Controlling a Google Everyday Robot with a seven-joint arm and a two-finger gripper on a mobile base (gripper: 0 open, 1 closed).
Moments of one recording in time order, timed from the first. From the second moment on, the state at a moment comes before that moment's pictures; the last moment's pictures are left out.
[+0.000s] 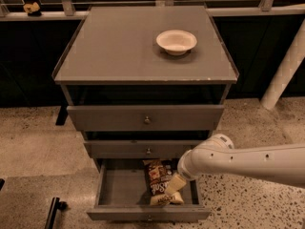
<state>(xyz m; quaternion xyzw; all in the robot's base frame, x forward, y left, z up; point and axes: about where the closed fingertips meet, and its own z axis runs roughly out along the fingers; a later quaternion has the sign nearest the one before) 0.509 -0.120 0.478 -0.46 0.87 0.06 0.18</state>
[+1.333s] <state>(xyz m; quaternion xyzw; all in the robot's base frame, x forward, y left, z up) 0.489 -0.135 0.400 -0.42 0.89 0.09 0.16</state>
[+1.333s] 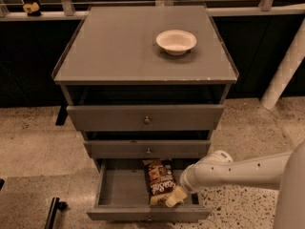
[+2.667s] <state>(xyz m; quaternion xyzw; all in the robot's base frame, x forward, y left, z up) 0.510 -0.126 0.314 -0.37 0.91 0.14 0.13</state>
